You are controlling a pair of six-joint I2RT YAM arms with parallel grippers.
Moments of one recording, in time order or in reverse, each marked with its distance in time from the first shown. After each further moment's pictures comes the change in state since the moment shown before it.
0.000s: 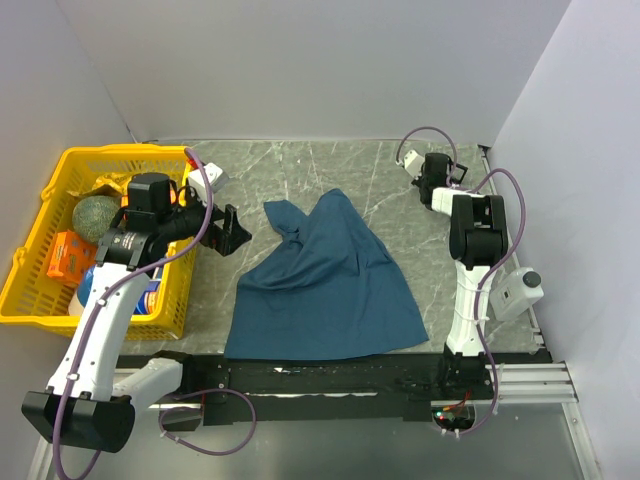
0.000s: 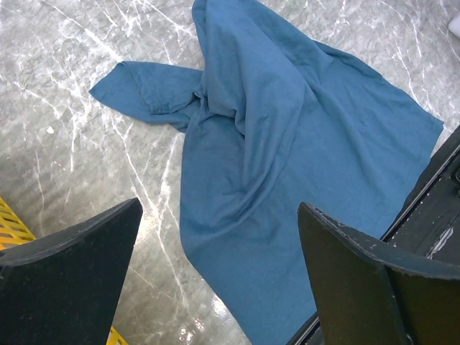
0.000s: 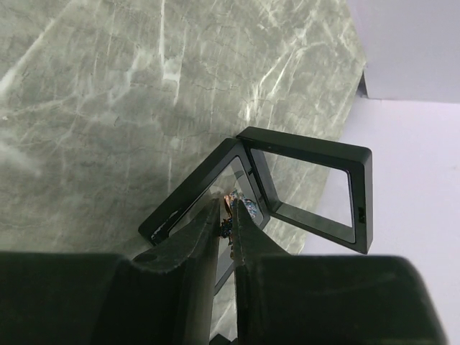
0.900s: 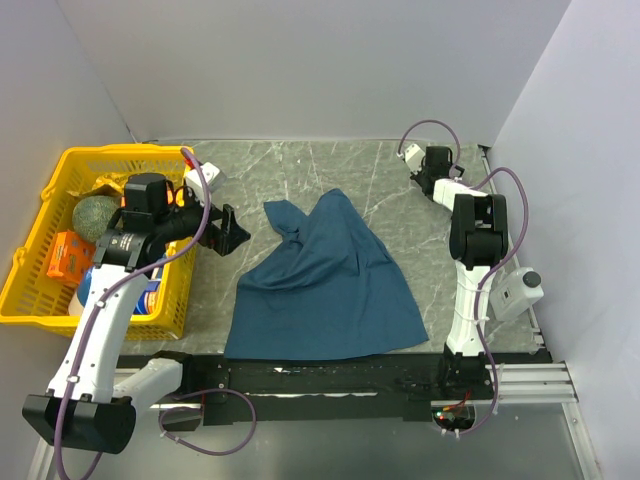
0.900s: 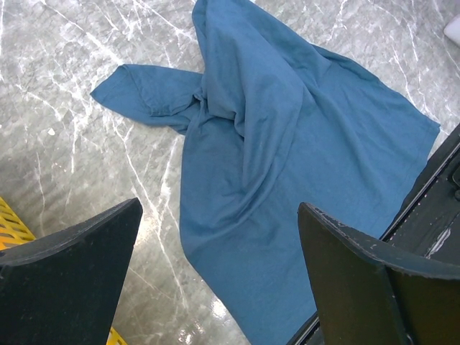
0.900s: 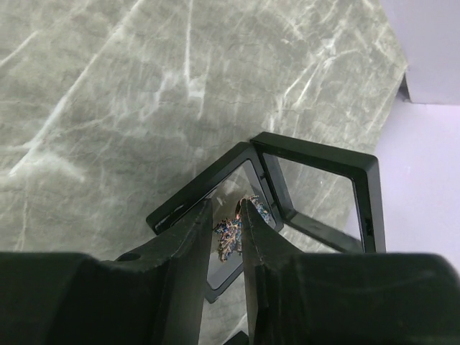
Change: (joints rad) left arm 0.016 -0.008 0.000 0.000 0.018 0.000; right arm 0.000 -0.001 0.108 -0.206 -0.080 0.130
